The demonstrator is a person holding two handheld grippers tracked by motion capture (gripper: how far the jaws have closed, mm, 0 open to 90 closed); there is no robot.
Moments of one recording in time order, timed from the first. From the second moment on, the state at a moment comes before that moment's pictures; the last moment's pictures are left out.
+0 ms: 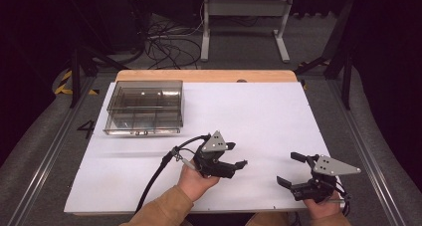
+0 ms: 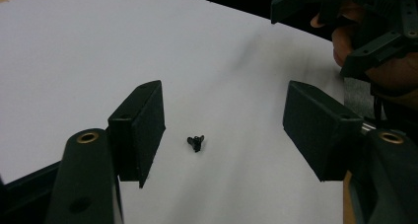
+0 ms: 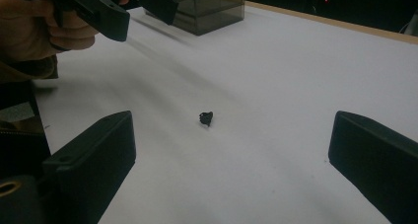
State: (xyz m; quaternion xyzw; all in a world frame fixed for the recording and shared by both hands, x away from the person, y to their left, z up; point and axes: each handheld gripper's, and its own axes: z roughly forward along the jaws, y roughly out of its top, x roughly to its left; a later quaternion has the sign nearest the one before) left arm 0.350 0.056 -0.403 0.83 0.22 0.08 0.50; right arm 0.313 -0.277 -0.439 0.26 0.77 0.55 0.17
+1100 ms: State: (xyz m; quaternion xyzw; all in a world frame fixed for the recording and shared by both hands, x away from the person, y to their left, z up) left arm 0.383 0.008 -0.451 0.86 0.27 0.06 0.43; right arm 0.314 -0.278 -0.440 0.26 0.77 0.55 0.17
